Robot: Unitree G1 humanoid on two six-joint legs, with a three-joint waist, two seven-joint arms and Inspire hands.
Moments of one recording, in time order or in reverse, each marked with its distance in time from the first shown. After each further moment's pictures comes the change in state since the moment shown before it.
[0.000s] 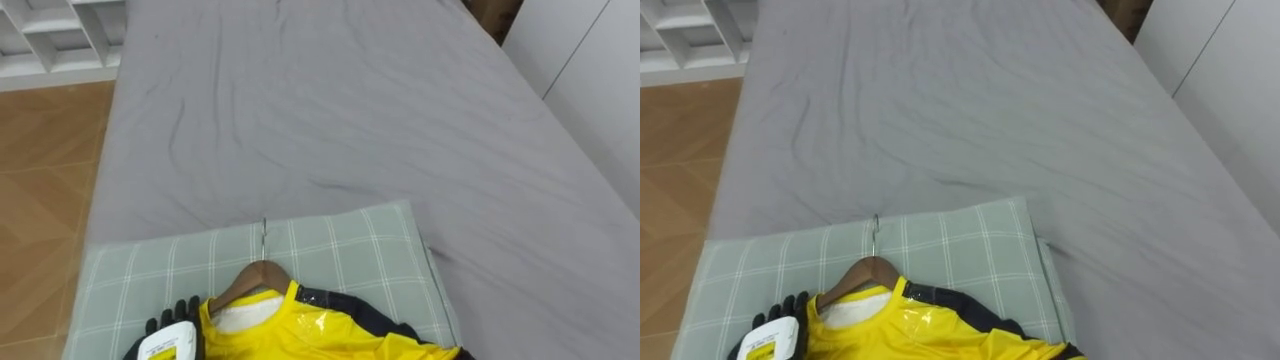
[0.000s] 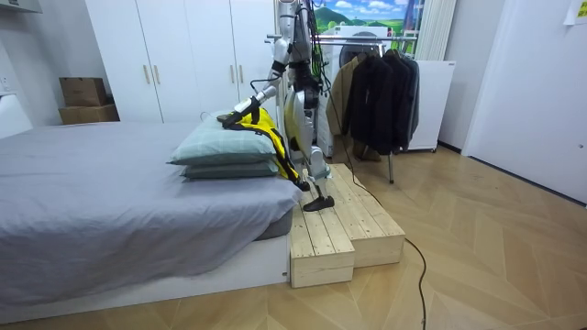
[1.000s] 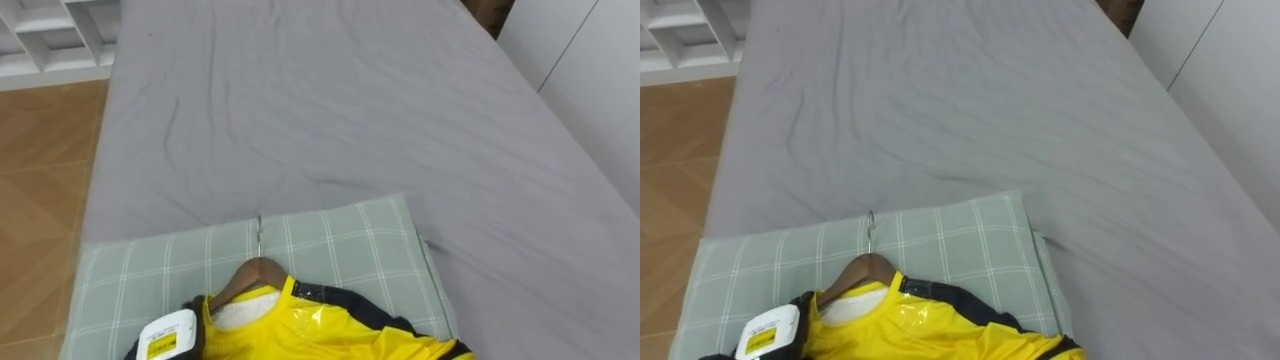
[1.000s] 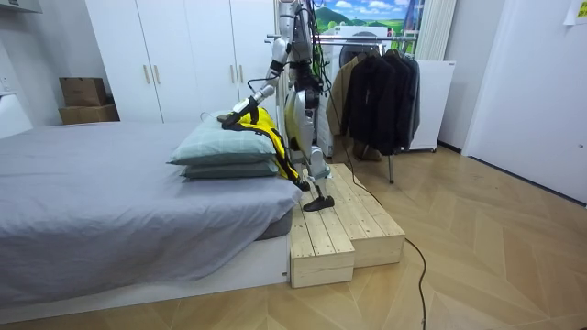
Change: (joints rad) left arm -0.070 0.031 0.006 -0.001 0.001 0.002 -0.048; right arm -0.017 -0.001 0.011 0.000 -0.006 0.000 0.009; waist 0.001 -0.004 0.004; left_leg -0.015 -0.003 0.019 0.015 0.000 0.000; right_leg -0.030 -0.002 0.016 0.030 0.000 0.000
